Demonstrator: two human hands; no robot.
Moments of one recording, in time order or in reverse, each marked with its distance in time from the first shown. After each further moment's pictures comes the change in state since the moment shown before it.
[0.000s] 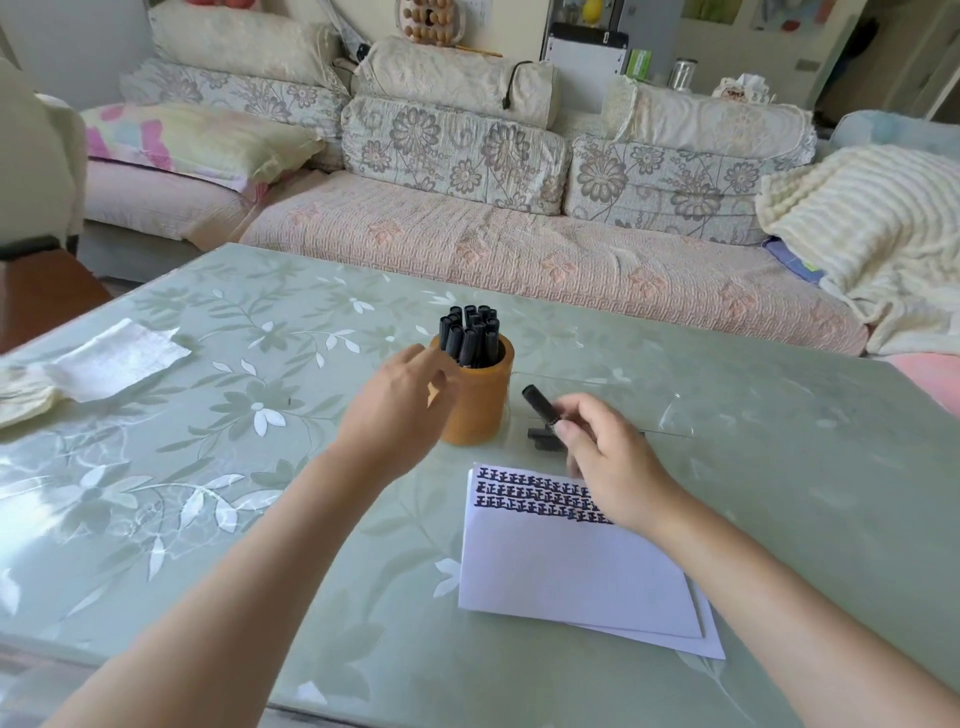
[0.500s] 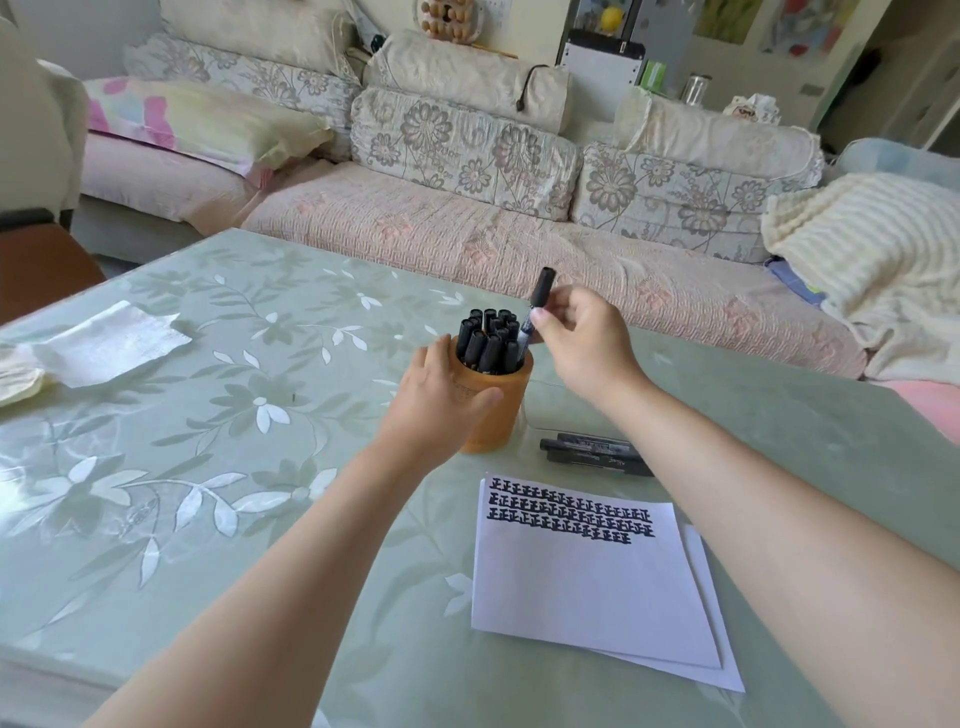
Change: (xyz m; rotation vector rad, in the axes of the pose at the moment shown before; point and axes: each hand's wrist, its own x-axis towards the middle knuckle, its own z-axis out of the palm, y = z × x) left_hand 0.018 -0.009 0.032 -0.219 -0.034 -0.333; right_hand 0.121 -0.036 0.012 0.085 0.210 -0.032
